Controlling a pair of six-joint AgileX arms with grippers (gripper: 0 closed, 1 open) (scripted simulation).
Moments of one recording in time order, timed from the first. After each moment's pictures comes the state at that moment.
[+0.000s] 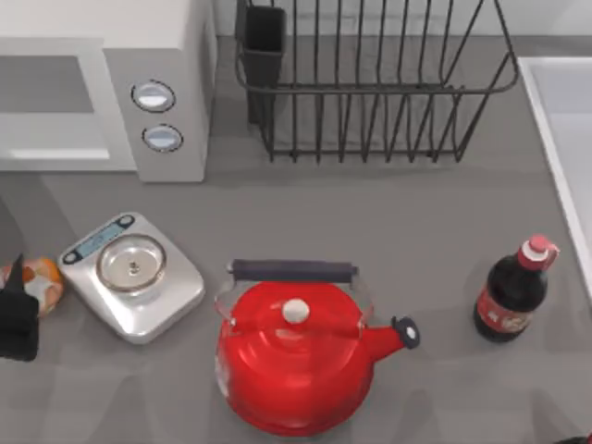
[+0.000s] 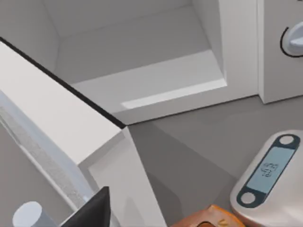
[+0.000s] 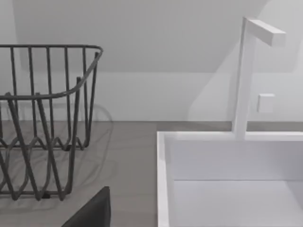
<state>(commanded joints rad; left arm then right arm) -0.02 0.35 0.25 -0.24 0.03 0.25 0.00 0.00 0.00 0.00 0.00 0.00</state>
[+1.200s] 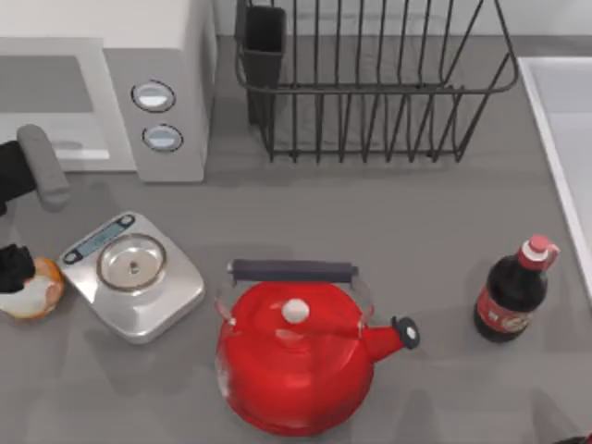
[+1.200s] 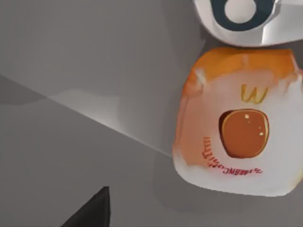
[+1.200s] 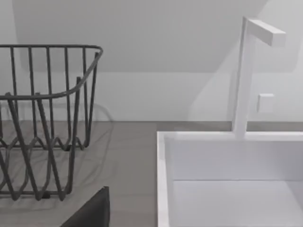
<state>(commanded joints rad) 0.03 1.72 1.17 -0.90 -0.01 1.12 0.00 0.00 0.00 0.00 0.00 0.00</state>
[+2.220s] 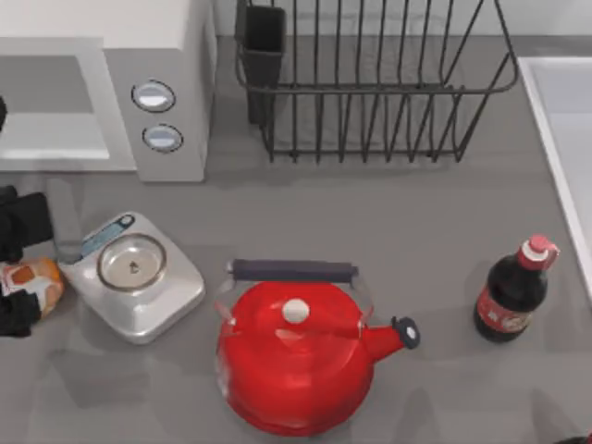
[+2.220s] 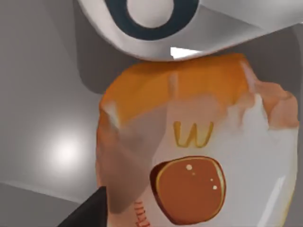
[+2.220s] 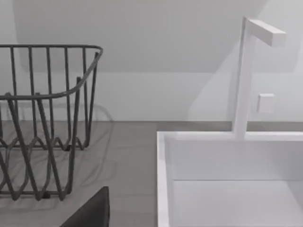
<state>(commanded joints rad) 0.03 1.82 1.09 -0.84 0.00 1.23 0.00 0.00 0.00 0.00 0.00 0.00</state>
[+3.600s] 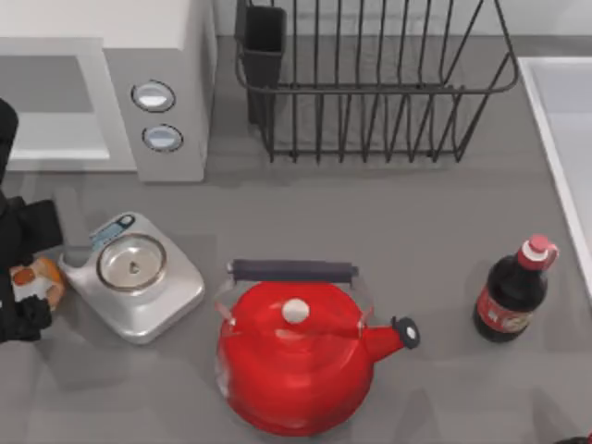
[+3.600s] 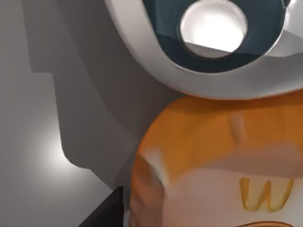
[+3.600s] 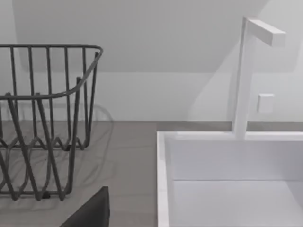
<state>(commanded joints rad) 0.01 1.97 1.08 -0.69 0.00 1.22 0.00 0.00 0.00 0.00 0.00 0.00</state>
